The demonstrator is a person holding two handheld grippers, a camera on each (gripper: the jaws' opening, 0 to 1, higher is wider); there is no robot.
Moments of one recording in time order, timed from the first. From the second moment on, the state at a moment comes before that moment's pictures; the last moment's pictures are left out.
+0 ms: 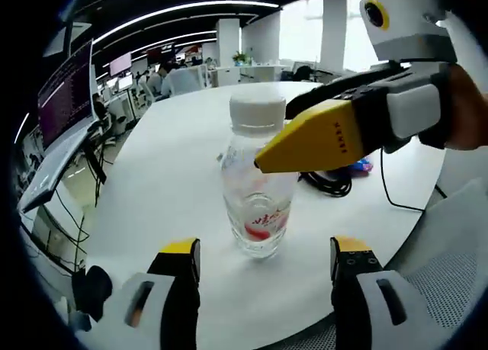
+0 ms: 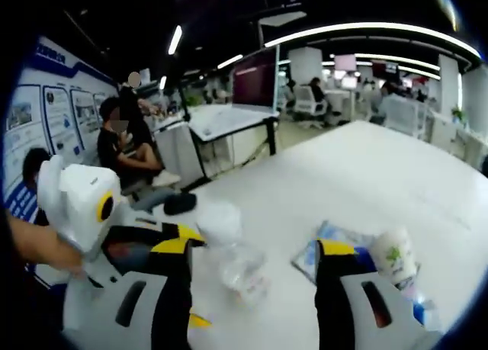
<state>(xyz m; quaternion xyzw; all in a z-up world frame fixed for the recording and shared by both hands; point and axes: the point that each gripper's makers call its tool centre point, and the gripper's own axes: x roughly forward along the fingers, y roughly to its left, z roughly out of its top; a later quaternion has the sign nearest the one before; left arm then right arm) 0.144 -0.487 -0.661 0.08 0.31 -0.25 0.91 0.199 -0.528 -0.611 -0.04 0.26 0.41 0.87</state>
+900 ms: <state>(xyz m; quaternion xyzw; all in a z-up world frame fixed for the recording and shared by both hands) 0.068 -0.503 -0.599 0.06 0.20 -0.27 0.94 0.170 -0.505 -0.653 -0.14 0.29 0.50 0.81</state>
